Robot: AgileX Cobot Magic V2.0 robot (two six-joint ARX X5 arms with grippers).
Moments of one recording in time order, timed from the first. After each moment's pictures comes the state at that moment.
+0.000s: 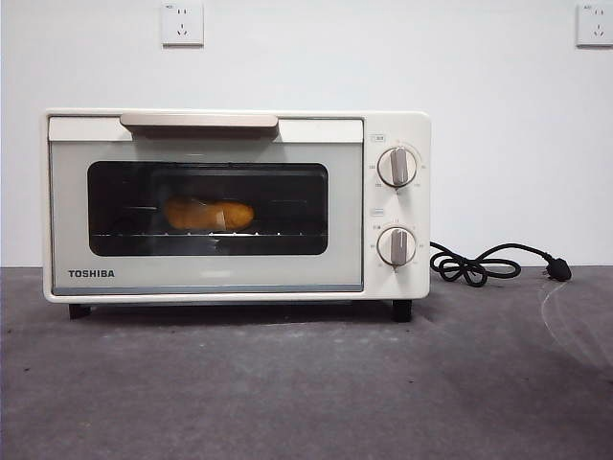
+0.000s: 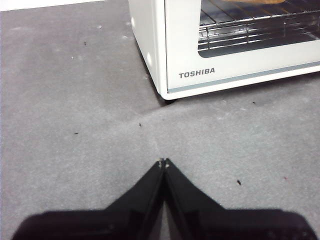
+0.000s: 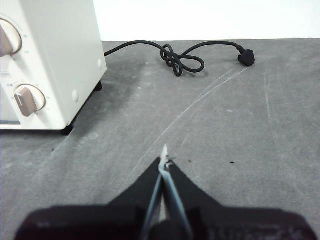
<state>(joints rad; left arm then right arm) -0.12 0.19 0.02 -0.18 0.01 0.04 0.04 0.01 0.04 -0.22 -0.08 -0.01</state>
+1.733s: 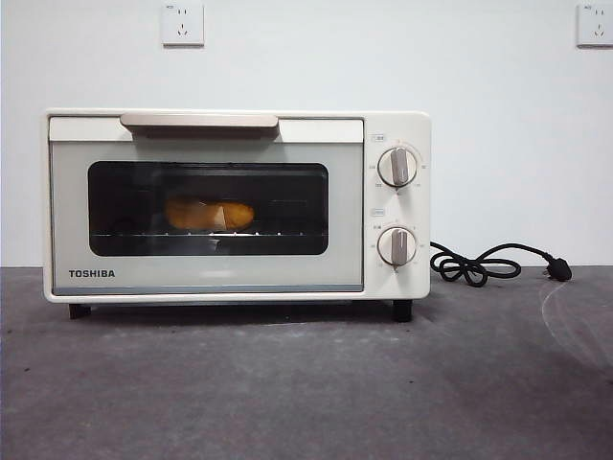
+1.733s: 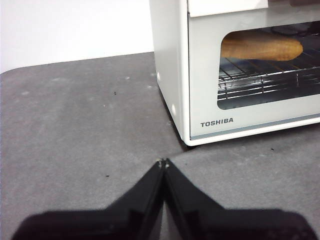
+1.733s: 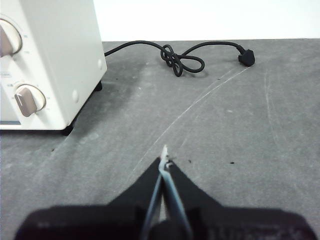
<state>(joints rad) -0.07 0.01 0.02 -0.19 0.00 0.07 0.04 0.01 0.04 -0.22 -0.08 -0.01</state>
